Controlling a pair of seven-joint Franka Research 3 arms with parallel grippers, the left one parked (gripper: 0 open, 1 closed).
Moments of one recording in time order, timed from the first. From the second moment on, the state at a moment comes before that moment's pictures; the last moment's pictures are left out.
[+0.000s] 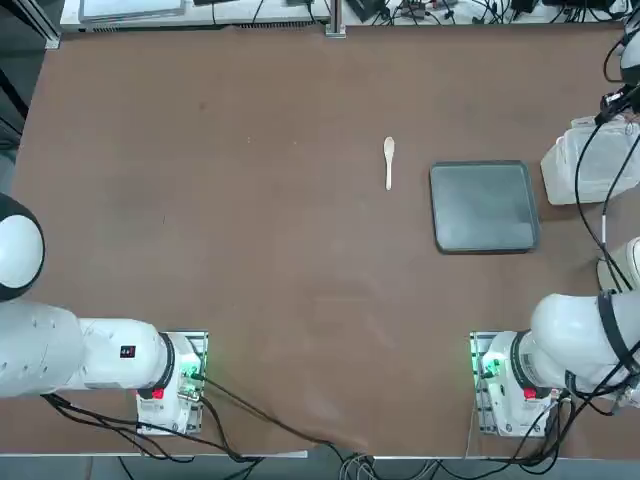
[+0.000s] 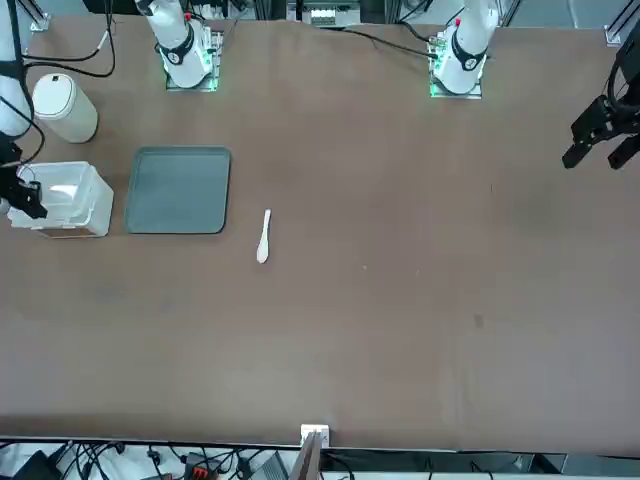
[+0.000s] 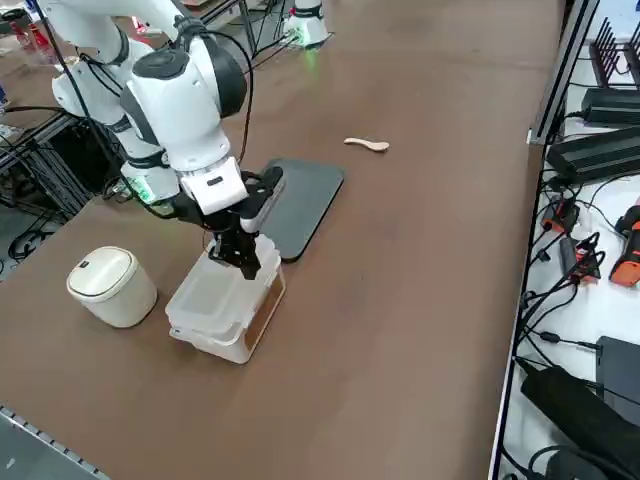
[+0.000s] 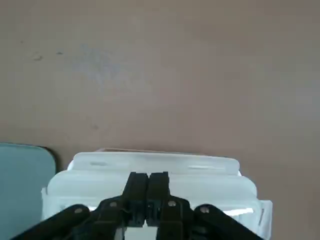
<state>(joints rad) -0.45 0.14 -0.05 -2.10 -0.03 2.37 -0.60</state>
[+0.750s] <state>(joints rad) -0.50 0.07 -0.05 -2.12 -0.03 2.24 -0.65</state>
